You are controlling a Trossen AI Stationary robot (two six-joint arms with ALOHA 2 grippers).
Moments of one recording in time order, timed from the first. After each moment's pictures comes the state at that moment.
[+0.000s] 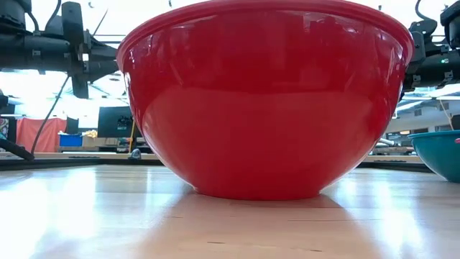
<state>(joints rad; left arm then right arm) -0.01 0.08 0.01 0.30 -0.56 -0.36 -0.15 0.05 0.01 0.05 0.29 0.14</state>
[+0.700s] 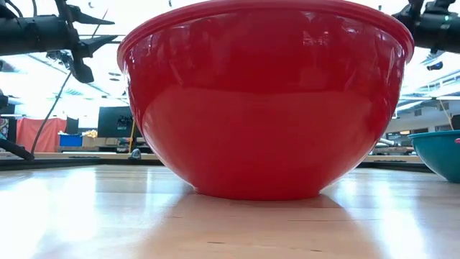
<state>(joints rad) -0.01 0.08 0.01 0.66 -0.63 -0.71 -0.20 0.14 0.08 0.60 0.38 0.45</state>
